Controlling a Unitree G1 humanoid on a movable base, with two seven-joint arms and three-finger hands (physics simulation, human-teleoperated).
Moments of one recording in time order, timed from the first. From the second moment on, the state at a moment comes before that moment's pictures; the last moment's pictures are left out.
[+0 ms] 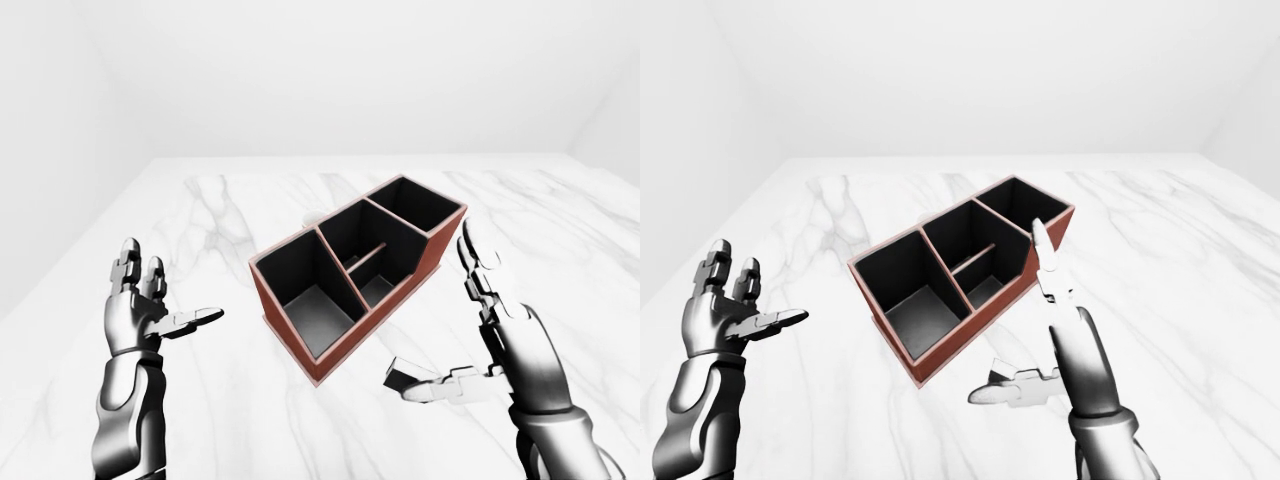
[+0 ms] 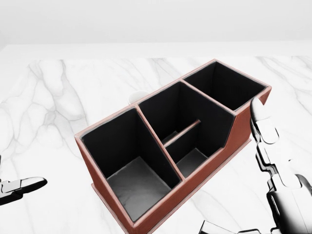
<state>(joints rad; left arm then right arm) 0.01 0.15 0.39 -0.17 -0.32 0.09 -0.08 0.40 -0.01 -0.04 -0.92 -0.28 0.09 0.30</state>
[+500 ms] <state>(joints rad) 0.02 0.14 0.39 -0.19 -0.31 0.09 -0.09 0.45 0.06 -0.21 -0.86 -0.51 0.09 0.59</state>
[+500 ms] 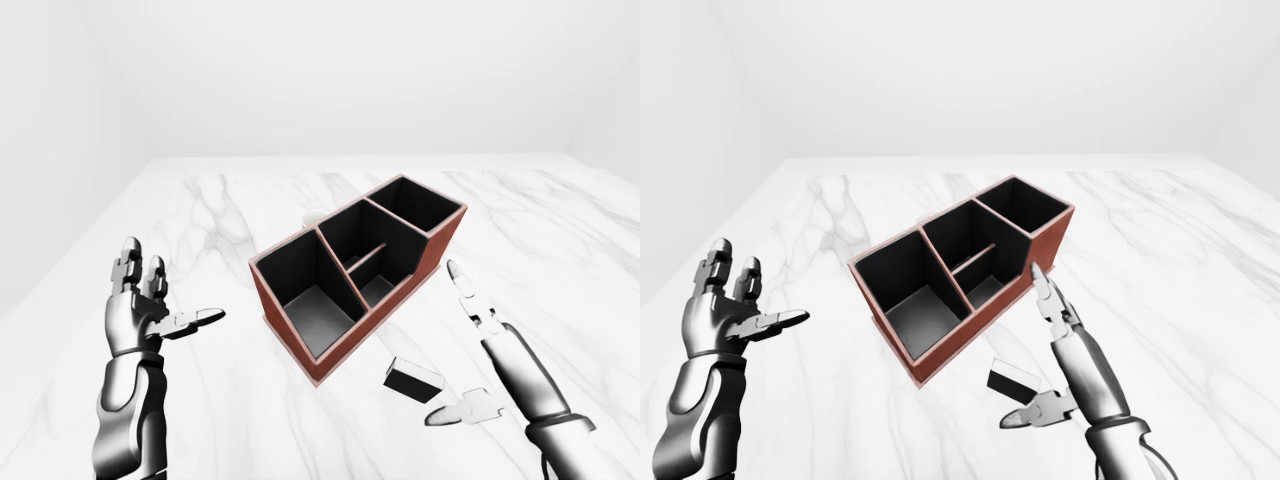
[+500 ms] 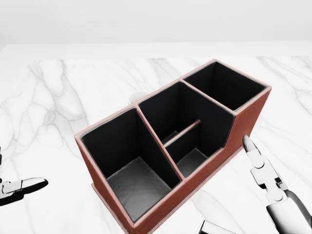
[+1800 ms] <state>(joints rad) 0.00 0.14 0.36 -0.13 -0.30 0.08 -0.08 0.45 0.13 -0.43 -0.55 -0.56 0.09 0.70</state>
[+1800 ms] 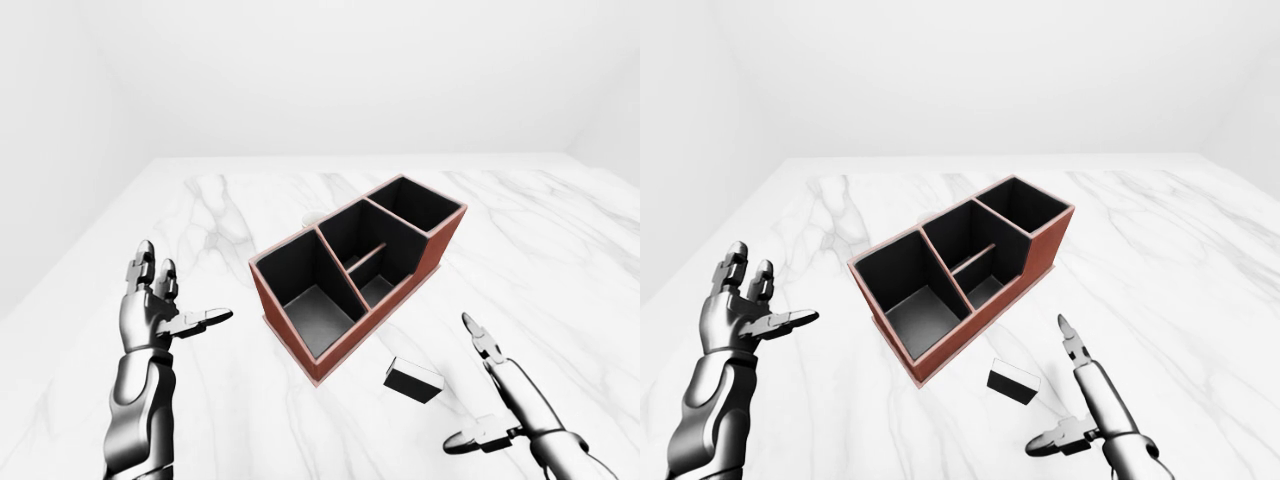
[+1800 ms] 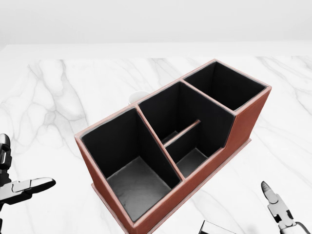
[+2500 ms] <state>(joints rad) -0.01 0.14 0.35 -0.08 -0.31 0.05 -0.09 0.39 0.05 -0.44 -0.37 -0.52 0.09 0.69</state>
